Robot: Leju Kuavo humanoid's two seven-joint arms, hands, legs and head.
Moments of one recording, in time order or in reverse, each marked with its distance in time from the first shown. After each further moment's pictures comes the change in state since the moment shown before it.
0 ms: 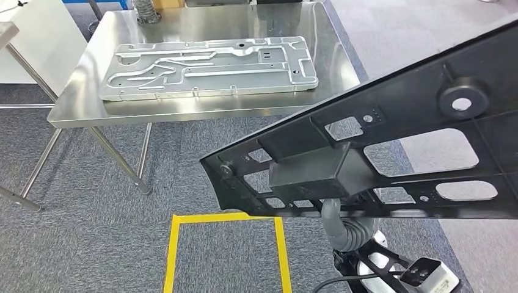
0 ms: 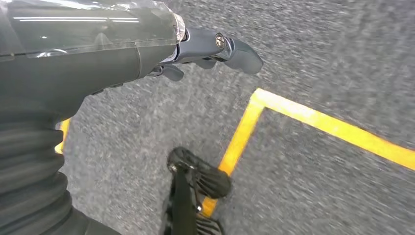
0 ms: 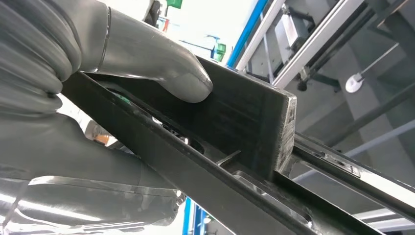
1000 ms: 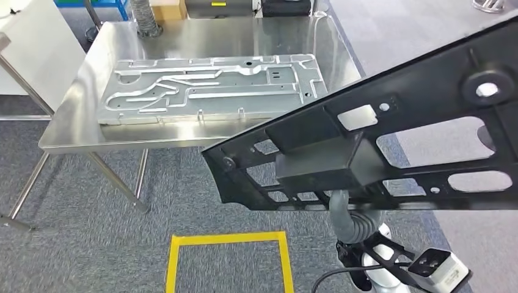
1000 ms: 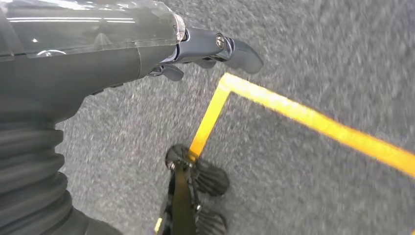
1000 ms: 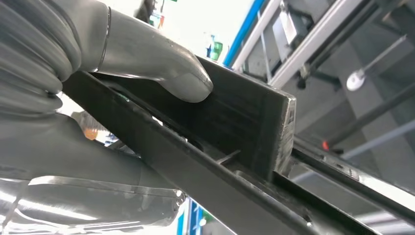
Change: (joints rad) left arm 0.003 -0.010 0.008 0.000 0.013 0.001 0.002; right arm -0.036 0.010 -0.042 0.016 -0.034 0.039 0.000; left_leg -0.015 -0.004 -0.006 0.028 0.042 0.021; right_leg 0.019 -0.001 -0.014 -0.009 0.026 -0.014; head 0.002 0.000
